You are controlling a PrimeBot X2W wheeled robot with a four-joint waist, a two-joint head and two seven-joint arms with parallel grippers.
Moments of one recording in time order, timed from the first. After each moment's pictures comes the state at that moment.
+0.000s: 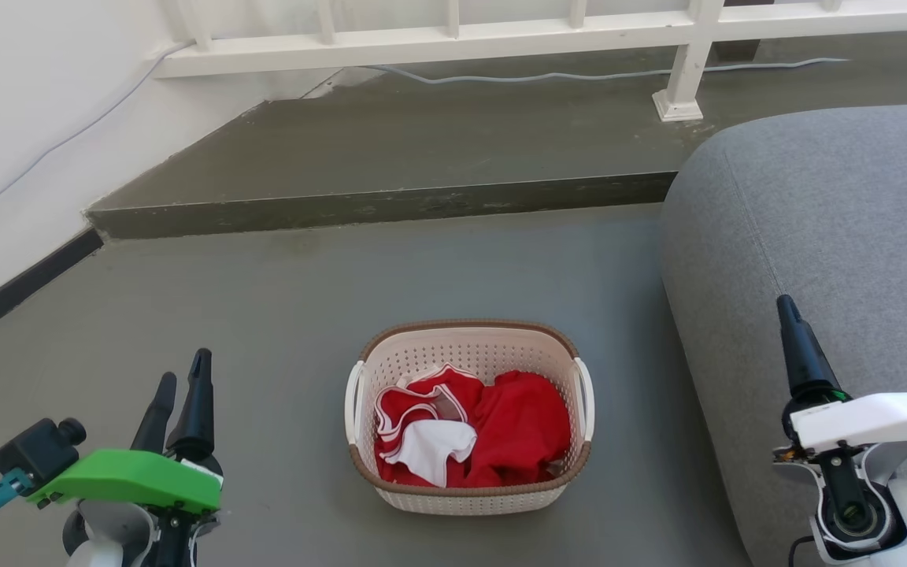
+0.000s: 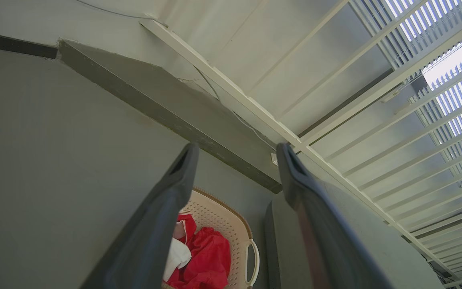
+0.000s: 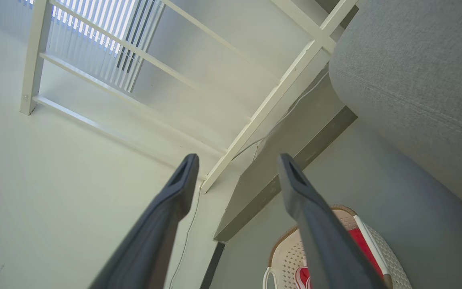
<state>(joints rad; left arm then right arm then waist) -0.07 0.09 -0.10 0.23 -0.96 -0.11 -0.08 -0.04 -0.10 0.02 0.22 1.05 0.11 -0.08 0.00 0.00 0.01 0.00</state>
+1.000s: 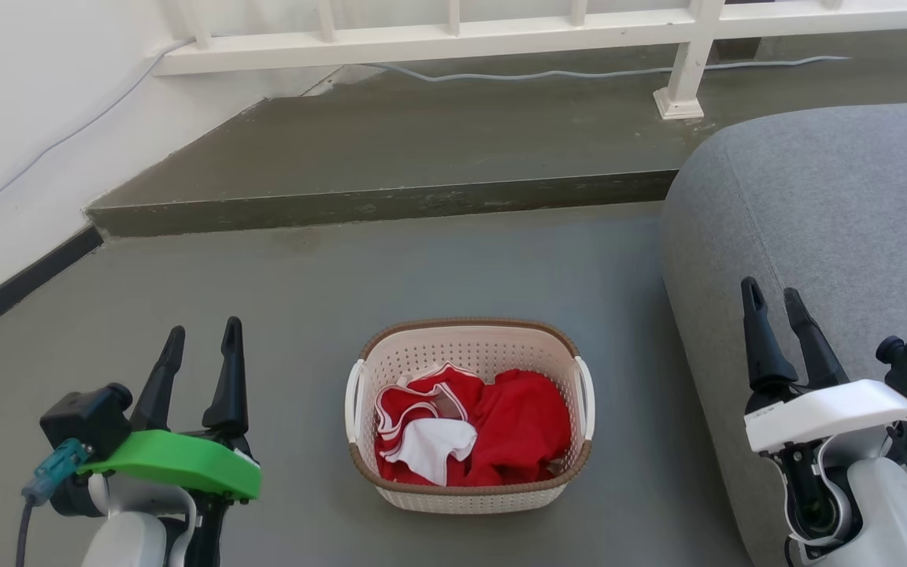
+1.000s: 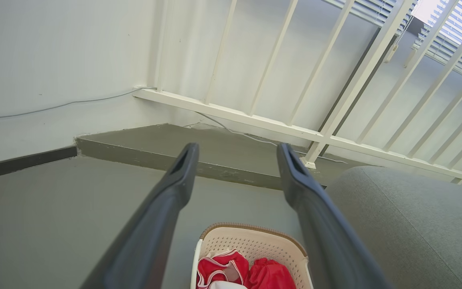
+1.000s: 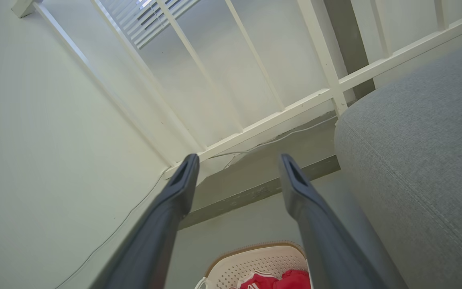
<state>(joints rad) -0.10 0.07 -0.13 0.19 -0.53 -0.10 -0.19 -0.06 -0.09 0.08 0.19 0.61 0.09 -0.18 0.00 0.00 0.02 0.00</state>
